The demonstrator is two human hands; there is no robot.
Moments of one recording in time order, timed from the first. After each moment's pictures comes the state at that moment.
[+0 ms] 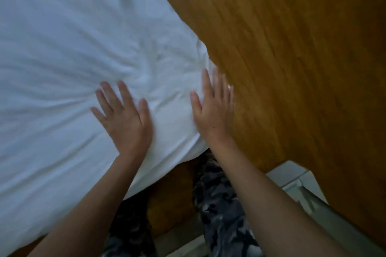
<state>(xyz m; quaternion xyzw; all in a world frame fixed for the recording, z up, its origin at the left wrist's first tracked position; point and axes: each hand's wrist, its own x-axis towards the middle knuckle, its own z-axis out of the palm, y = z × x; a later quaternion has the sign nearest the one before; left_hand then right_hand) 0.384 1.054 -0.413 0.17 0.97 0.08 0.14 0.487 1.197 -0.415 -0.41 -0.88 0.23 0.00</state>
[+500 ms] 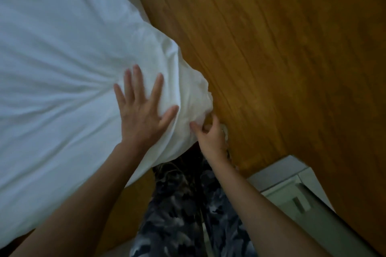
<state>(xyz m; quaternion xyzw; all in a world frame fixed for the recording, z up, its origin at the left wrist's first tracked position) 0.415 1.128 -0.413 0.43 0.90 0.01 0.11 0.567 1.217 -0.421 -0.59 -0.49 0.63 -0.09</state>
